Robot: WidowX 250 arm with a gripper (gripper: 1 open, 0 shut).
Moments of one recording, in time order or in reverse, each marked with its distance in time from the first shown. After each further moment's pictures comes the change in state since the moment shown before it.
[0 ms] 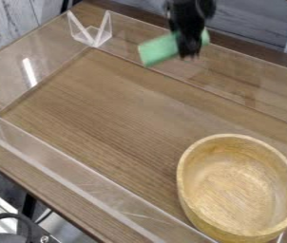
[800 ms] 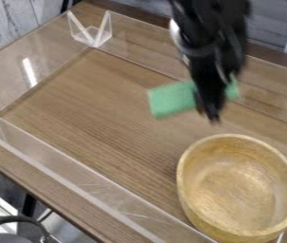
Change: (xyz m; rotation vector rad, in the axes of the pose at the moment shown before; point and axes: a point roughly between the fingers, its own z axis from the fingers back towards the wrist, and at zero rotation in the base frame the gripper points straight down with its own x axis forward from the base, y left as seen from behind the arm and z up) arm 0.008 -0.130 0.049 -0.104 -0.080 -0.209
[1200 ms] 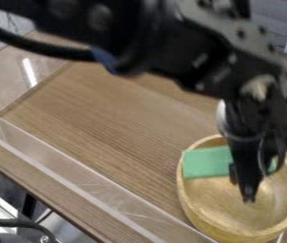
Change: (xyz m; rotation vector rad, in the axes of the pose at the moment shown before) arm 0.016 -0.053 -0.028 -0.071 -0.004 -0.071
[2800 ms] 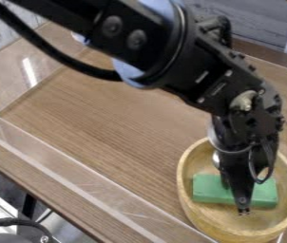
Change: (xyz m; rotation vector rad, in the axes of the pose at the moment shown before) arm -0.019 0.002 -0.035 -0.103 0.025 0.156
